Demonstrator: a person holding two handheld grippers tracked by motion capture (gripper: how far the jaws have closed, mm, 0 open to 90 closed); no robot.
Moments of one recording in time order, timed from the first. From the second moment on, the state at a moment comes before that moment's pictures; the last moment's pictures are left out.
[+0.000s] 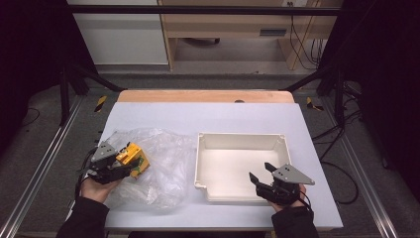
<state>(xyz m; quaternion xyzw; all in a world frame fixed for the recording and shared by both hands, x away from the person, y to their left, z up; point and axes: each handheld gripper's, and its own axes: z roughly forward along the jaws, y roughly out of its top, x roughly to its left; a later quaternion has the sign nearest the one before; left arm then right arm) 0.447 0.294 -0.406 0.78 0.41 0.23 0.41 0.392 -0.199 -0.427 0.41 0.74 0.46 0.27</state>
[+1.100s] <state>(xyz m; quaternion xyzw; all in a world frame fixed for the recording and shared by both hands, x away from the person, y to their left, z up) 0.406 0.264 -0.336 0.78 0.33 0.25 0.48 0.392 -0.199 -0.427 0.41 0.73 0.46 0.27</state>
